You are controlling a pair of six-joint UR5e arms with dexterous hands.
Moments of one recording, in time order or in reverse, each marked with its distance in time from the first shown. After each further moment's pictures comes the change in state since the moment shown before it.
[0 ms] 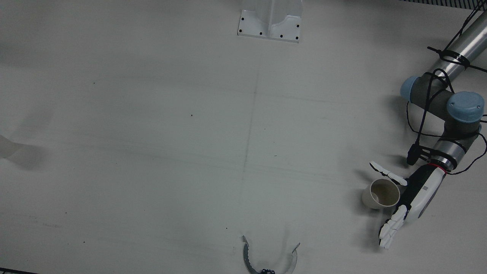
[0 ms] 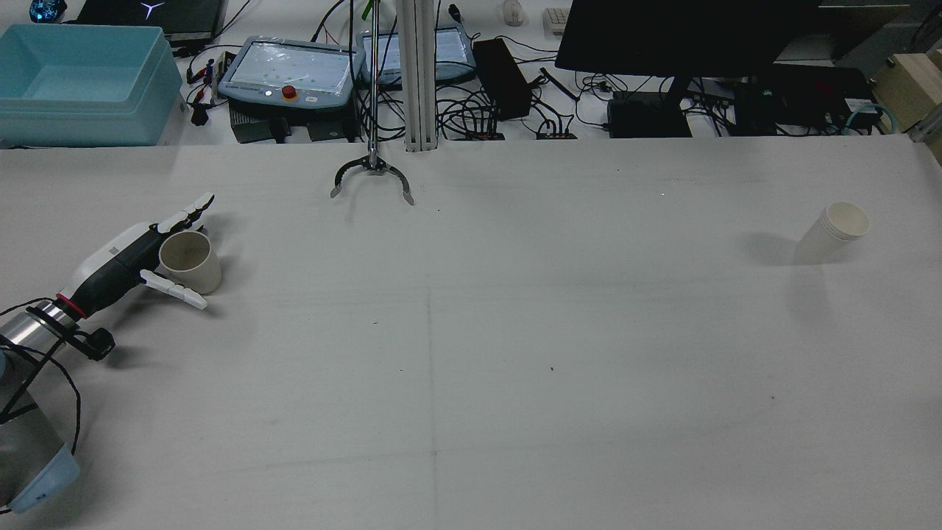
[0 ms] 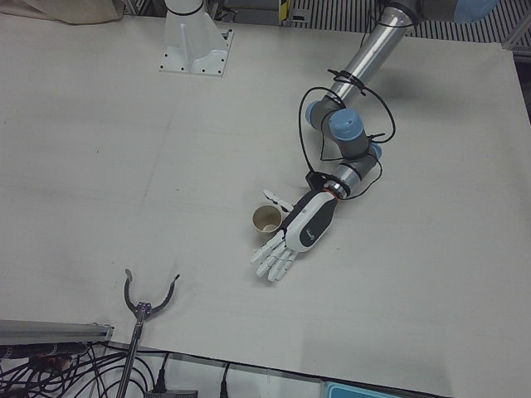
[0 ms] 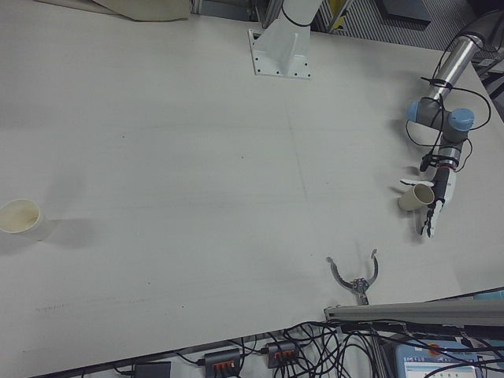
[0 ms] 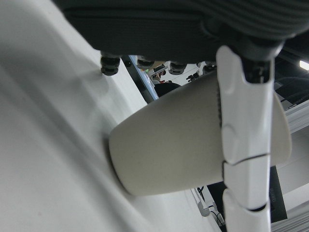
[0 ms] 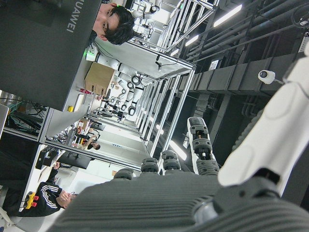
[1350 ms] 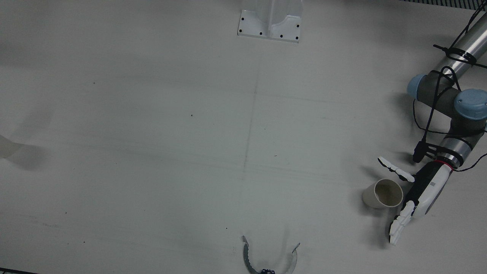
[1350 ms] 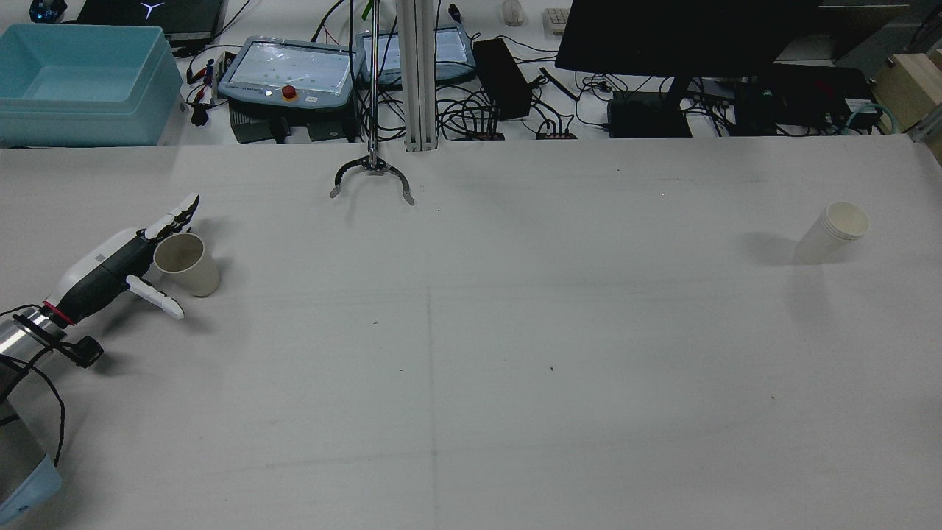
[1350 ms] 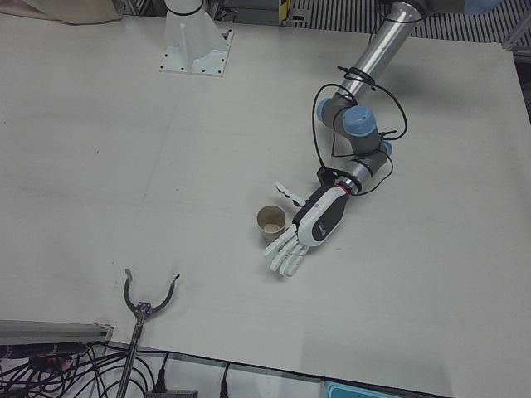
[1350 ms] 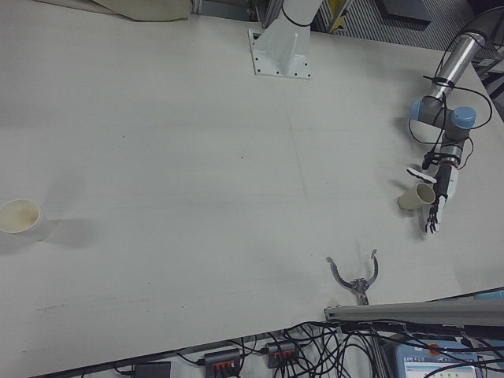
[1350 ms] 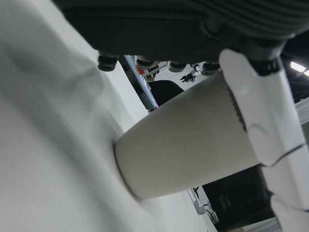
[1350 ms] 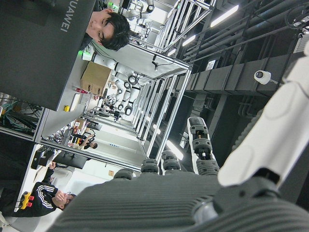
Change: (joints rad) left arm 0.001 0.037 0.000 -0.080 -0.003 0.024; right arm 0.005 0.001 0.014 -0.005 0.002 -0.003
